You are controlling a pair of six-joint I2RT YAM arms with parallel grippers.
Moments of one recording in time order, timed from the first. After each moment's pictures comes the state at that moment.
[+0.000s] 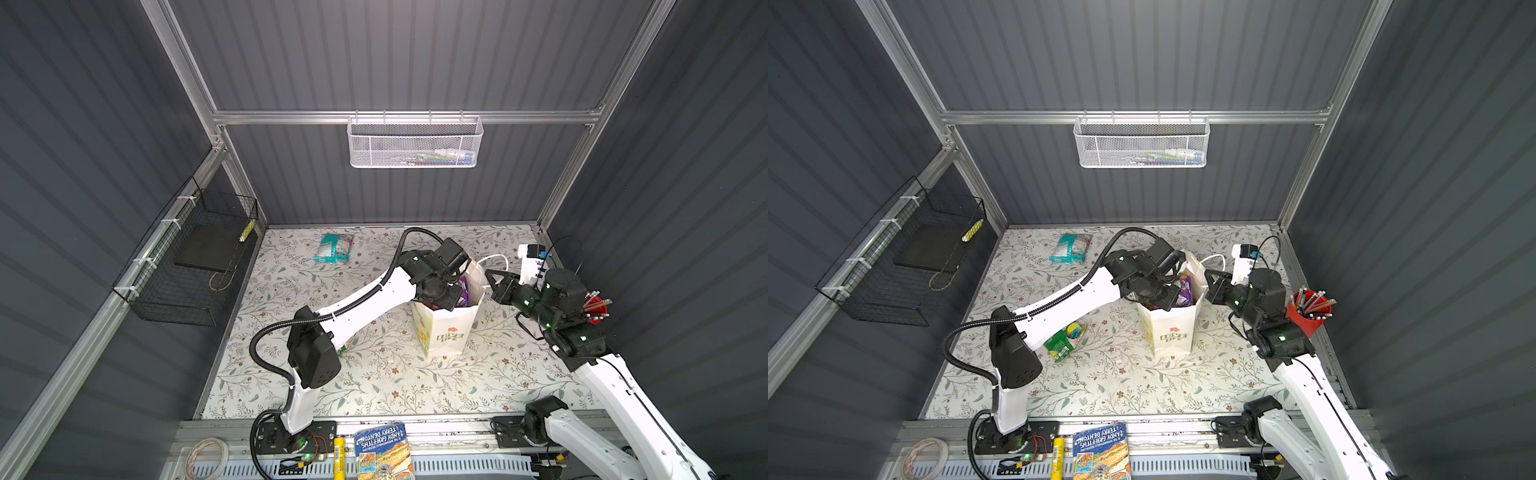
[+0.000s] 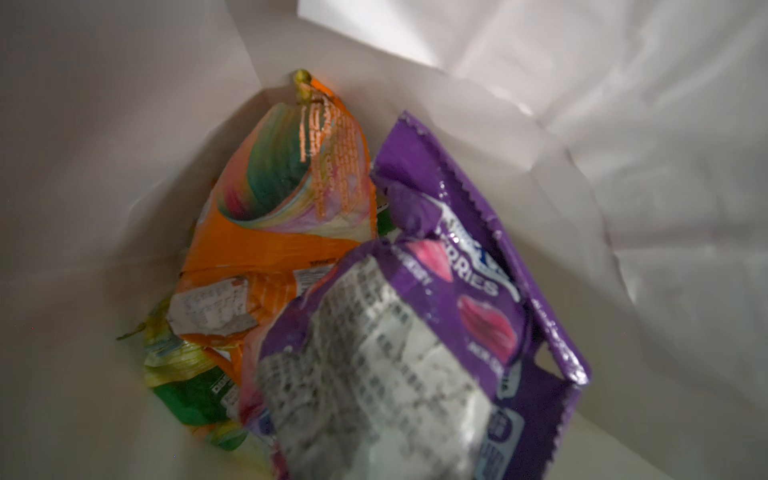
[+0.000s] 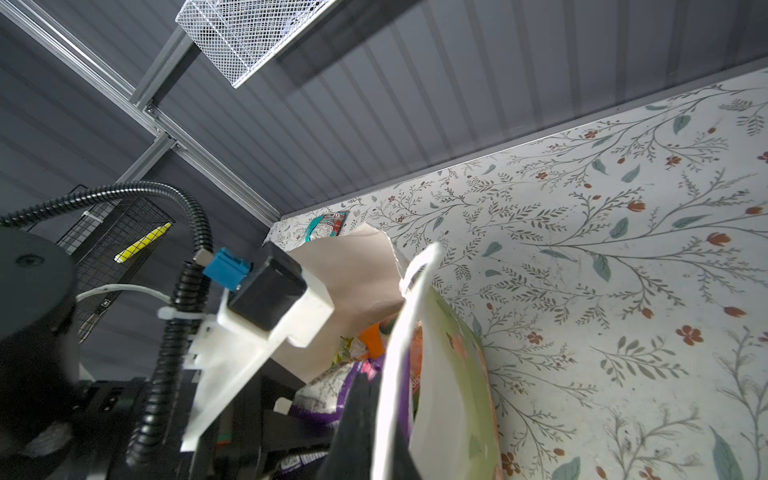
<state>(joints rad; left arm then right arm) -0.98 1.99 1.99 -1.06 0.06 -0.30 0.28 0.82 0.83 -0.29 -0.22 0.53</state>
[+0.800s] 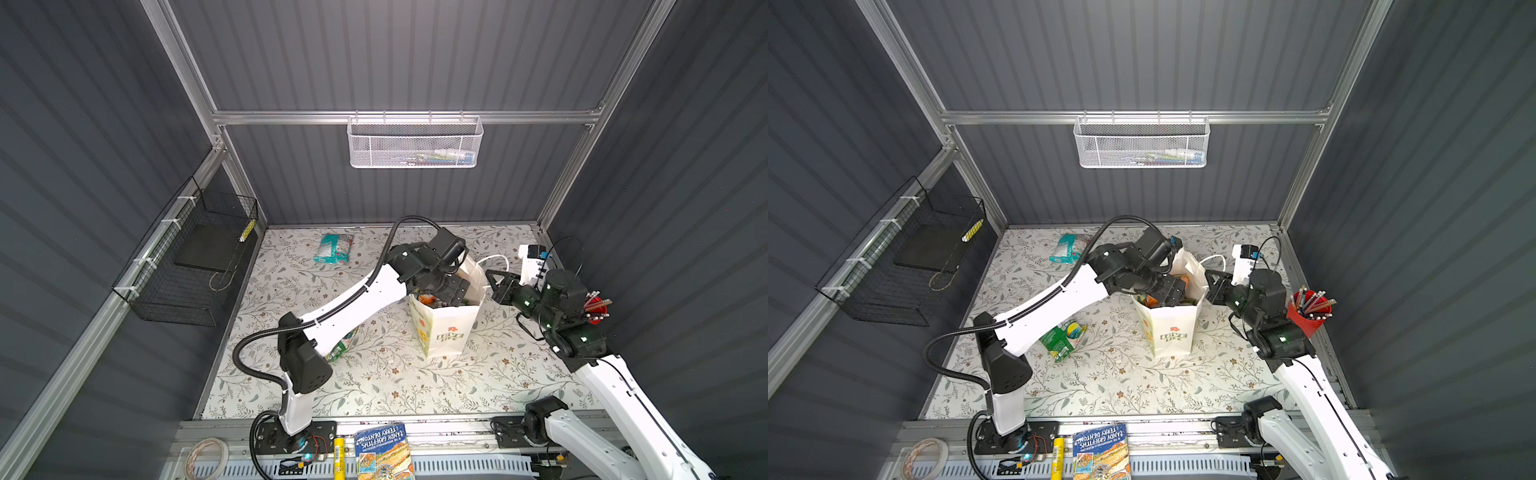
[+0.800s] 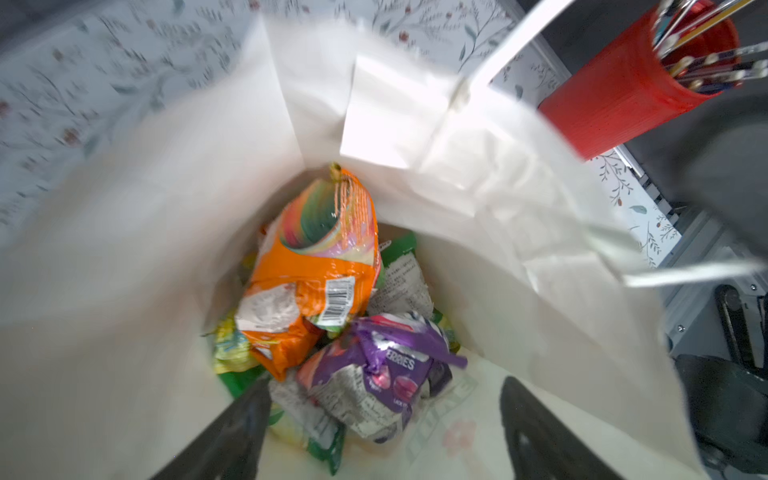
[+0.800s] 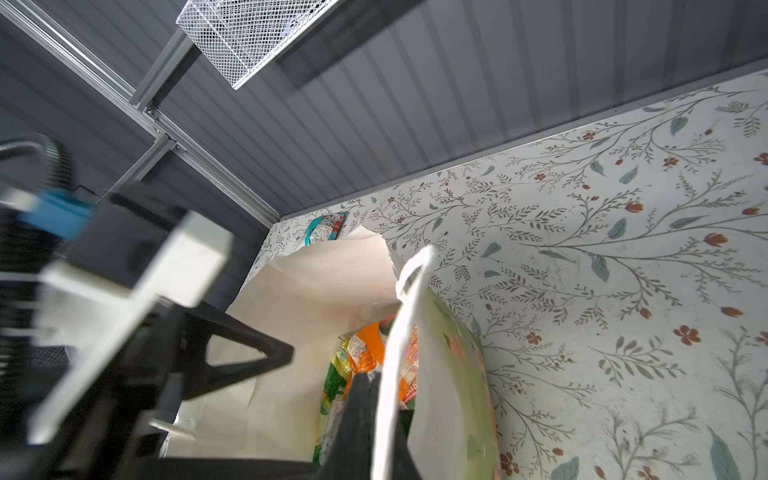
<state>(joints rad) -0.98 1.88 2.07 -1.07 -0.02 -0.28 0.28 0.82 0.83 -0.29 -0.22 0.53</state>
